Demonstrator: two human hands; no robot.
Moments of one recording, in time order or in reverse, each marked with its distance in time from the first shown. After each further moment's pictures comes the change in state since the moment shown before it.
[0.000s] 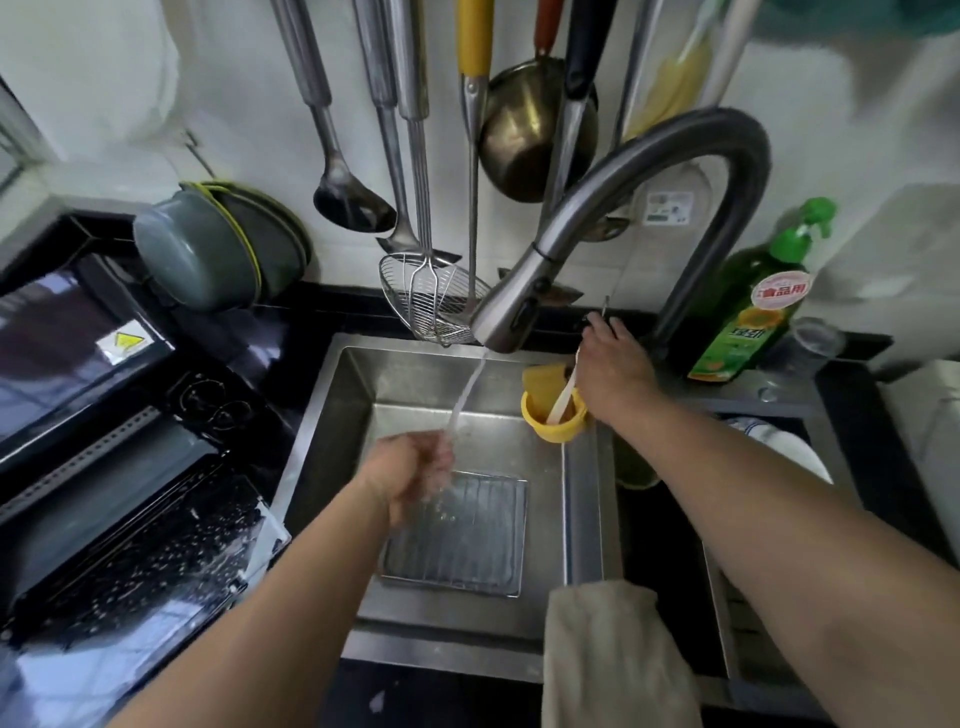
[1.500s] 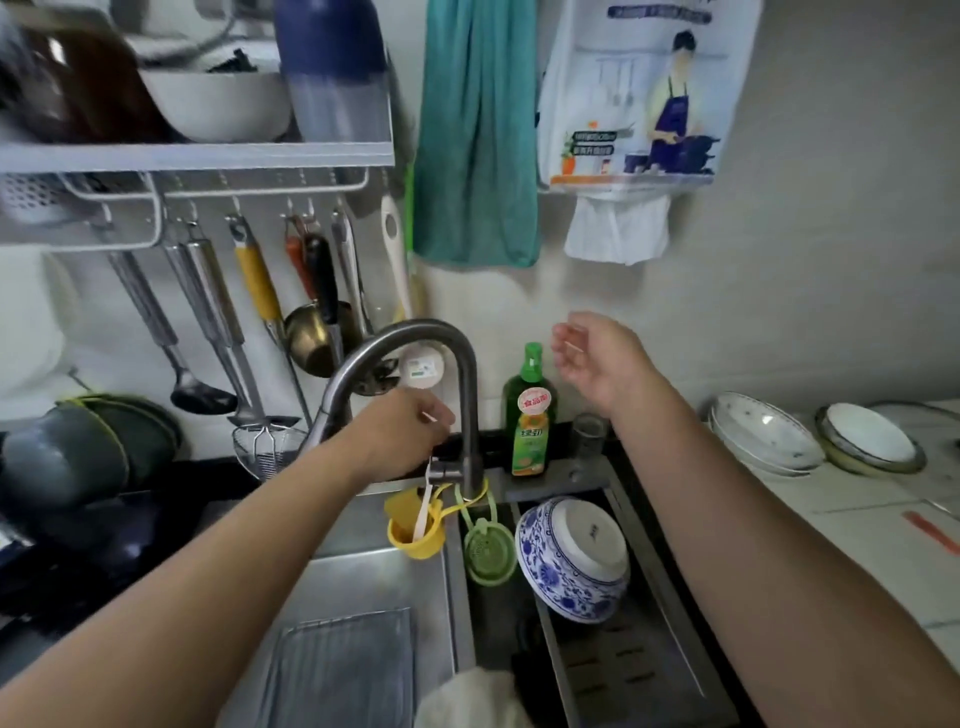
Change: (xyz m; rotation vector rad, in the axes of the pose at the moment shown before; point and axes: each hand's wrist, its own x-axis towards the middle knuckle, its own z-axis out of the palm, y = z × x) left_hand -0.199 0.127 0.213 1.166 -0.174 0.743; right_hand -0.136 0.202 -0.216 2.268 0.312 0.479
